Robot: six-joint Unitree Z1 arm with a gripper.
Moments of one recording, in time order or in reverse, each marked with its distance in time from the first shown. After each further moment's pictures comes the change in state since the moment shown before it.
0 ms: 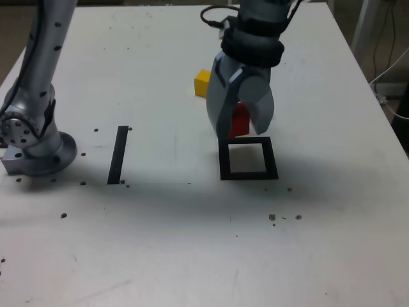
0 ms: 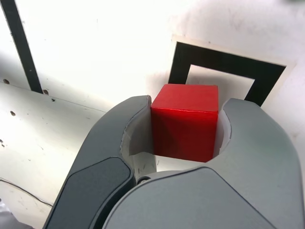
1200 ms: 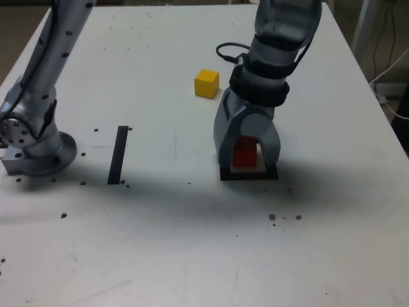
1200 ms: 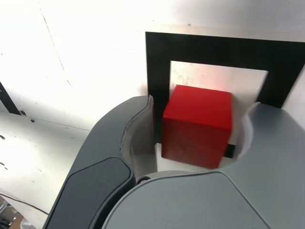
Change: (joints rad) arm -0.044 0.089 0.079 -0.126 -0.014 0.095
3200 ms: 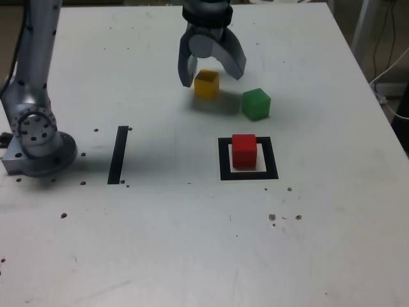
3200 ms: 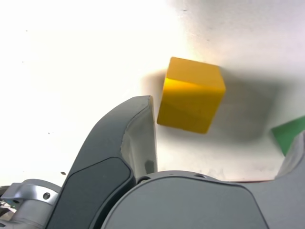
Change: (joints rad) arm 0.528 -0.157 0.140 -0.106 0.173 0.772
